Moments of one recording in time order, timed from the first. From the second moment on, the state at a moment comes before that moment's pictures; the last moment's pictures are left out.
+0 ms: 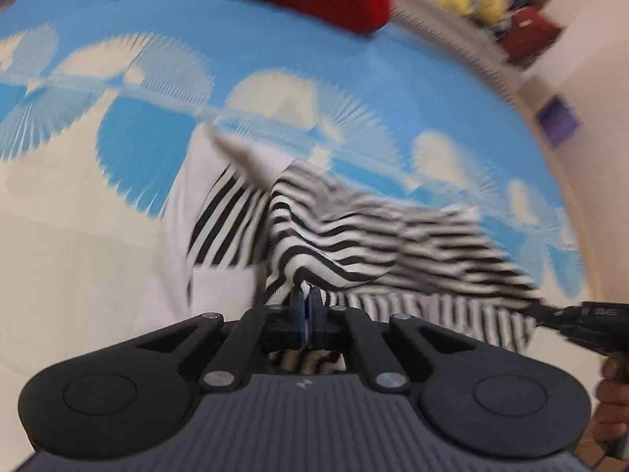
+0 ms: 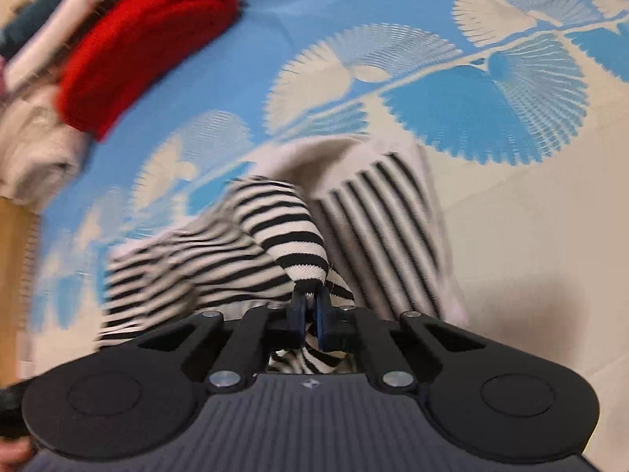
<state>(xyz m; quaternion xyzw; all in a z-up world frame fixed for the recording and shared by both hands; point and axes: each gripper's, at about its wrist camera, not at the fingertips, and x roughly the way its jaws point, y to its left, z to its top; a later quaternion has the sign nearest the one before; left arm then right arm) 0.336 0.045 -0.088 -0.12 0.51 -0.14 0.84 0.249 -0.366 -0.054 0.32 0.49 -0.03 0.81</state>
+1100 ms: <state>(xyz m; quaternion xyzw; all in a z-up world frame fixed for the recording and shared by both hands) 0.300 0.038 -0.118 -0.01 0.54 -0.11 0.83 0.206 -0.364 -0.063 0.26 0.51 -0.07 0.82</state>
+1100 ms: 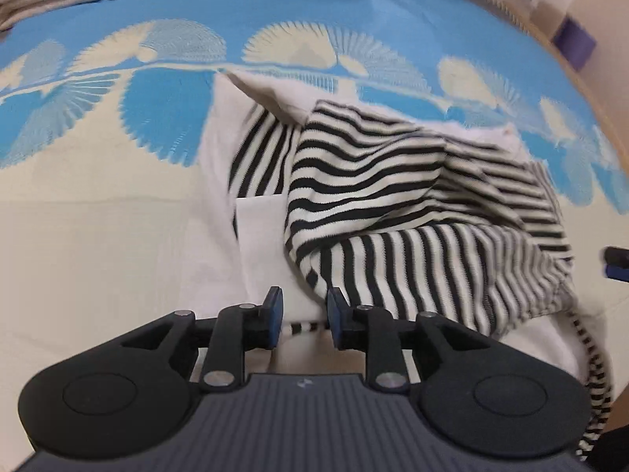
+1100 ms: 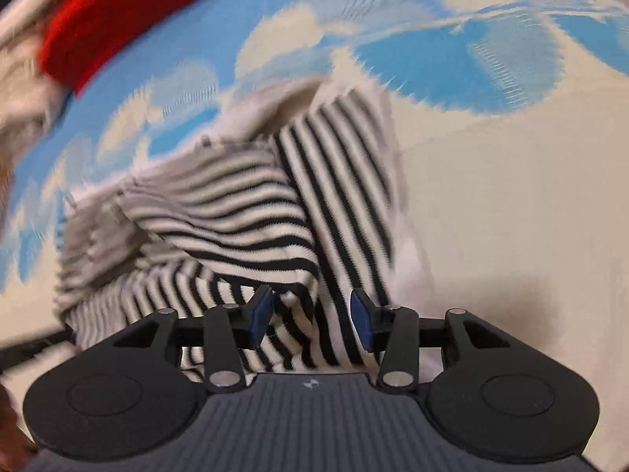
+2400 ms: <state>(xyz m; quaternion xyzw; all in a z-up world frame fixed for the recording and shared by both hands) 0.096 0.130 -0.150 -0.09 0.55 0.03 0.83 -0.025 -0.374 -0.109 0.27 0.49 -0.10 0.82</state>
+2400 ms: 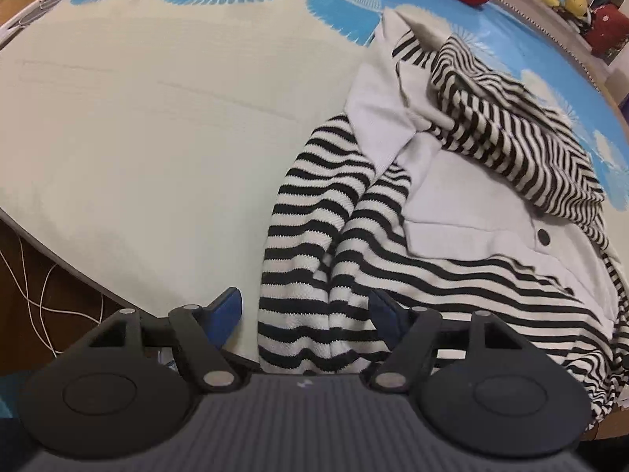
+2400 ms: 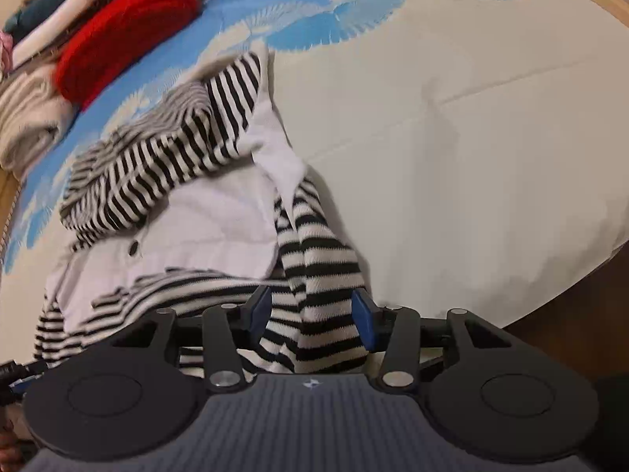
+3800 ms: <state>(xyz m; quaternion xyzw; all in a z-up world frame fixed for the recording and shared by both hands) 0.075 0.104 -0.128 -0.02 0.54 -0.02 0.84 -0.028 -0.359 -0.118 0.20 0.52 -0.10 0.83</state>
